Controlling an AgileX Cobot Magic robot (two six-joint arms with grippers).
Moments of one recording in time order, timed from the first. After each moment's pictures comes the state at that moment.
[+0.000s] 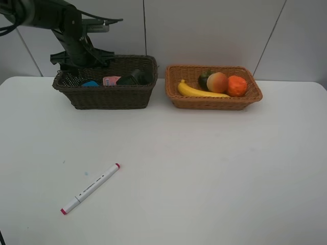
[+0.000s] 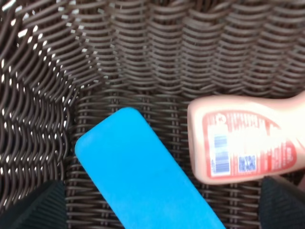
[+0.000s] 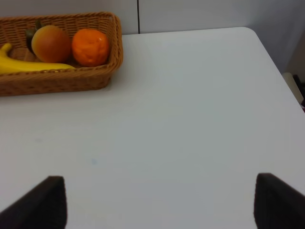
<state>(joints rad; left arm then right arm) -0.25 2.19 -1.67 0.32 0.54 -0.58 -0.08 0.00 -0.52 -0.08 1.06 0.04</state>
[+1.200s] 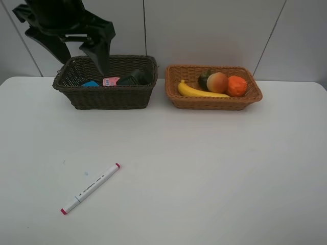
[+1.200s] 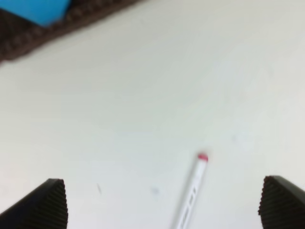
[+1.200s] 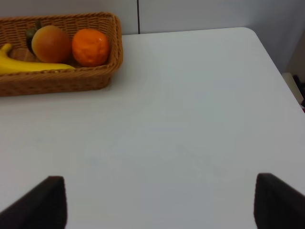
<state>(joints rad) -0.51 1.65 -1.52 0.04 1.20 -0.12 -0.08 0.00 -0.52 -0.08 1.06 0.04</state>
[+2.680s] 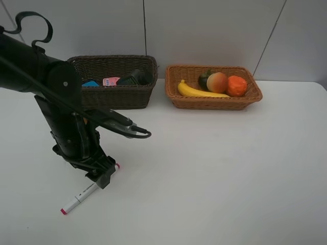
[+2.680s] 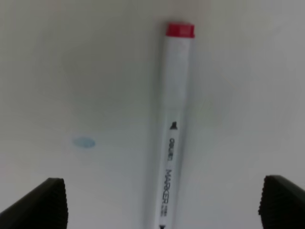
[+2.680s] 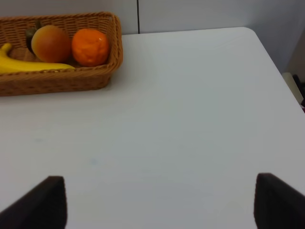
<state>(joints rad) -0.59 1.79 -0.87 -0.07 0.67 0.08 -0.08 0.00 -0.52 -0.08 1.06 0.04</state>
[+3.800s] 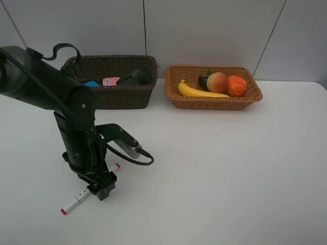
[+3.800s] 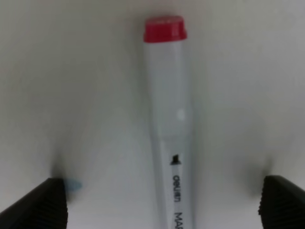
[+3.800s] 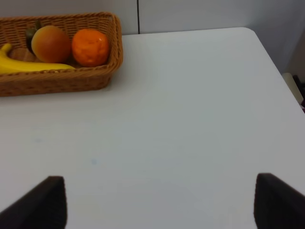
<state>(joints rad) -0.62 1.91 -0.87 -0.02 0.62 0.17 -0.08 0.00 -0.52 -0.08 1.06 0.04</state>
